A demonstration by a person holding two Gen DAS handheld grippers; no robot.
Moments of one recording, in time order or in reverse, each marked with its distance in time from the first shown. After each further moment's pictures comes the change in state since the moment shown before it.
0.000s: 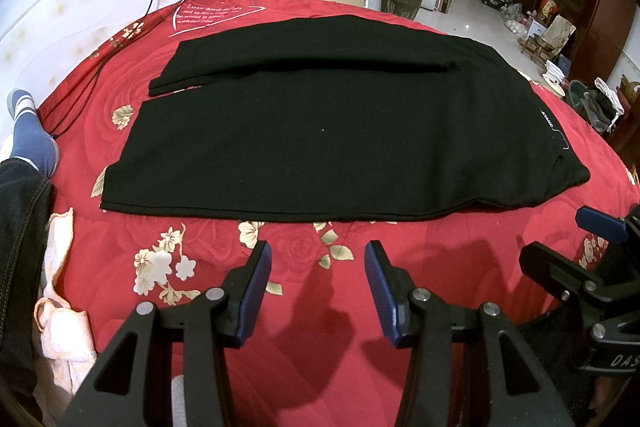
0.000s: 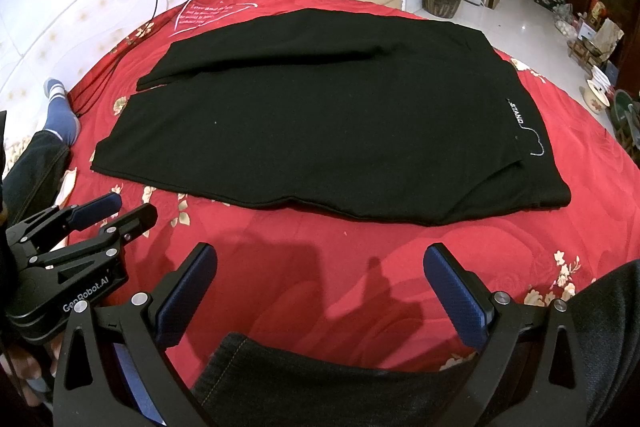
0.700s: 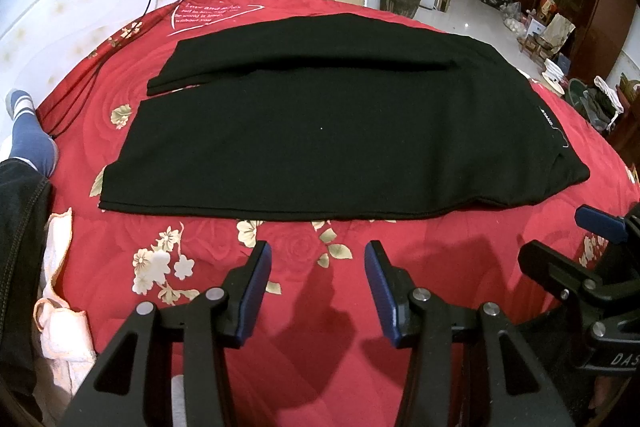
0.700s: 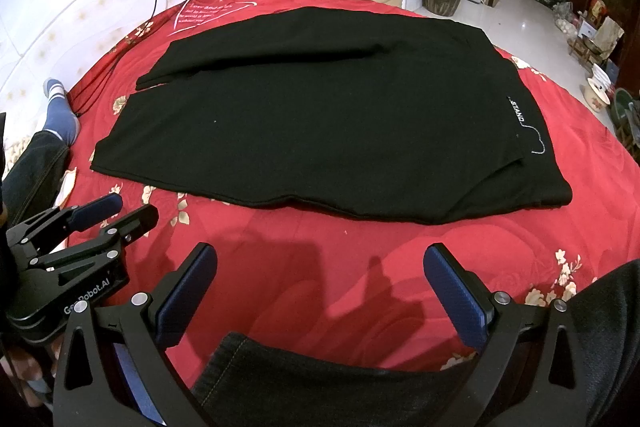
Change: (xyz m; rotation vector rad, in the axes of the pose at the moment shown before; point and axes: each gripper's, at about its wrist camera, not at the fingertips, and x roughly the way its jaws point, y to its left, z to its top) left arm 0.002 0.000 -0.001 0.001 0.002 0.001; right arm 0.001 -0.001 0.000 0.001 0.002 0.000
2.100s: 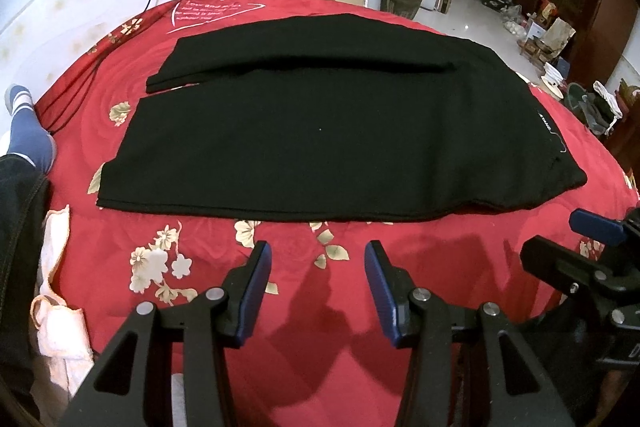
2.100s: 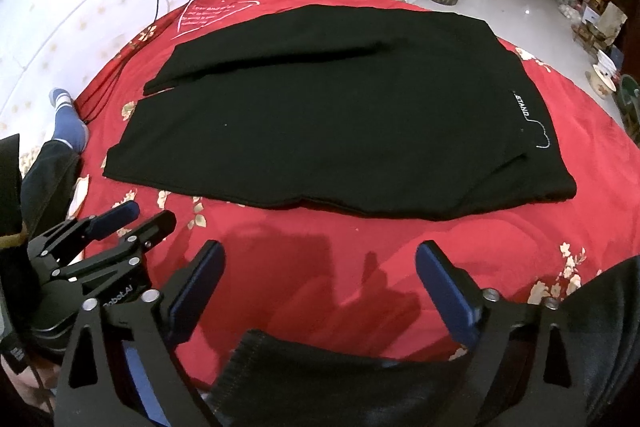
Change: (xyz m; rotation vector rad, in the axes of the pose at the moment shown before) left arm -0.001 0.001 0.005 -0.017 0.007 -0.017; right arm -0.006 0.002 0.009 0.039 0.042 0.049
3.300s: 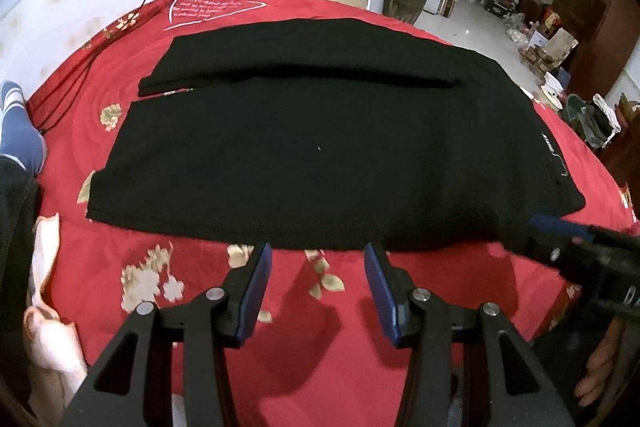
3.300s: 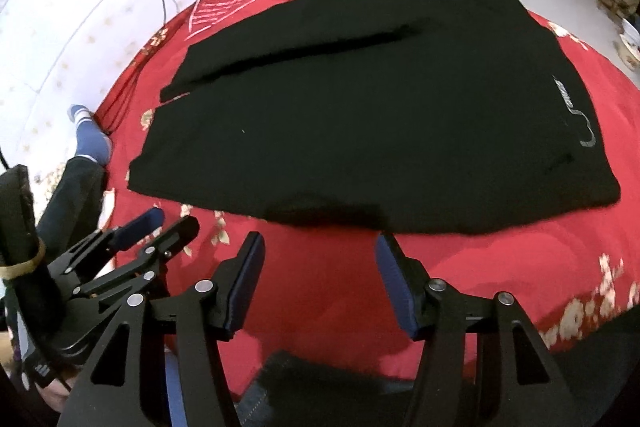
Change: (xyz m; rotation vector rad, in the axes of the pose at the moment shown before) left arm 0.012 0.005 0.025 -0.034 0.013 -0.017; right arm 0.022 -0.008 0.028 0.063 0.075 0.162
